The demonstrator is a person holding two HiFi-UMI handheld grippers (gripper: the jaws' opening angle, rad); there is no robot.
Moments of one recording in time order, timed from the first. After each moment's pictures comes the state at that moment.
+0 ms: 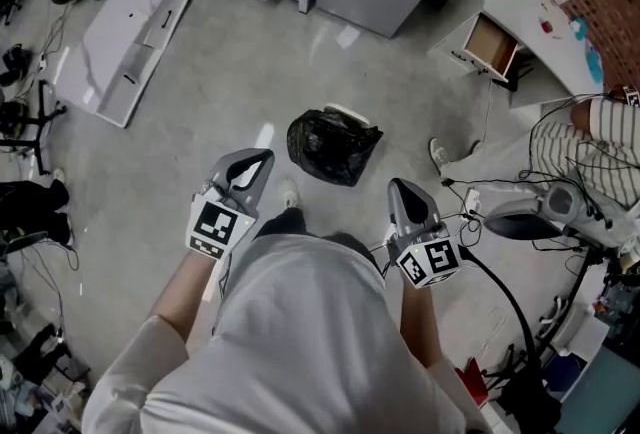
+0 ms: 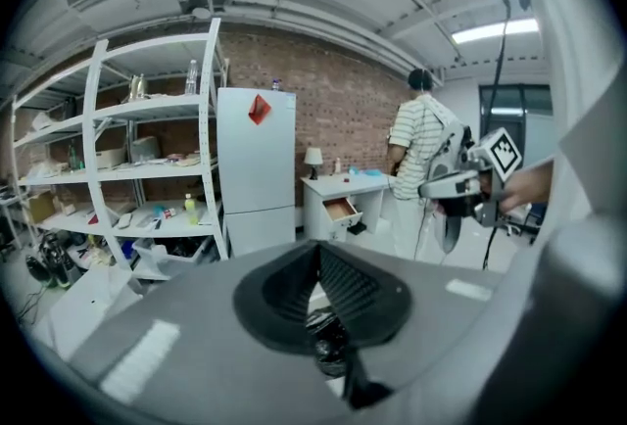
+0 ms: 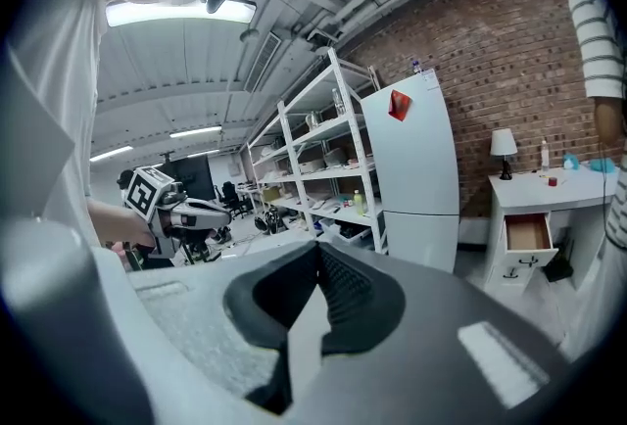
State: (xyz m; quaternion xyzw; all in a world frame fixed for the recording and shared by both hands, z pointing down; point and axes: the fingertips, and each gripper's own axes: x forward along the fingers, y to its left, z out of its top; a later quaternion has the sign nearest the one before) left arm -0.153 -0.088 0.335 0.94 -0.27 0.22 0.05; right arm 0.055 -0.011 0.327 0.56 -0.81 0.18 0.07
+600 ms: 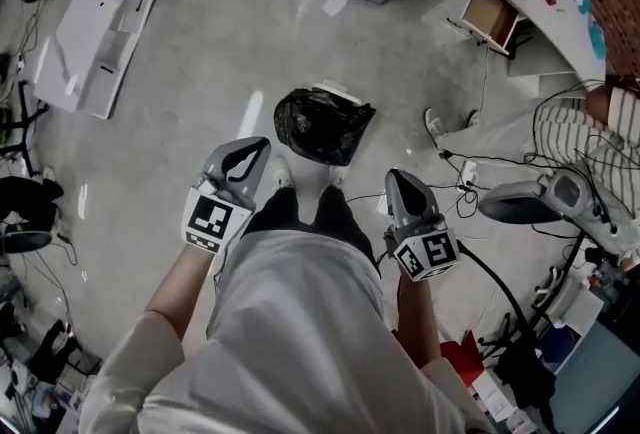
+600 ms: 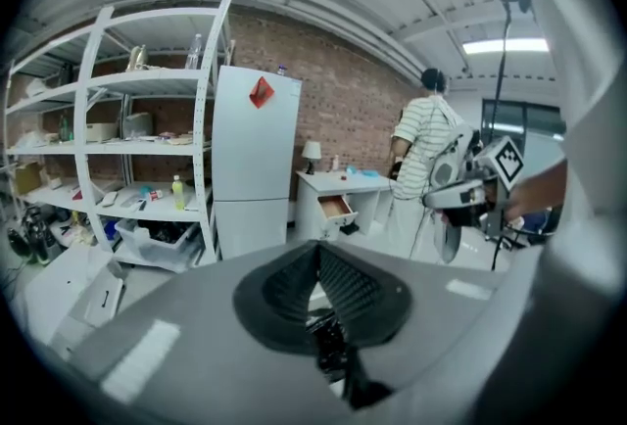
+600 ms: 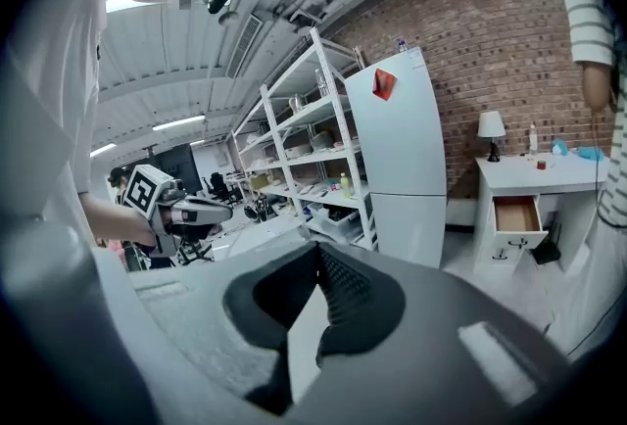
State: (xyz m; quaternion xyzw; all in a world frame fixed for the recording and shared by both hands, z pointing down) left arm -0.110 -0.124 0.395 0.94 -0.25 0.21 0.09; right arm 0.092 -0.035 0.387 0.58 -0.78 0.22 0.09
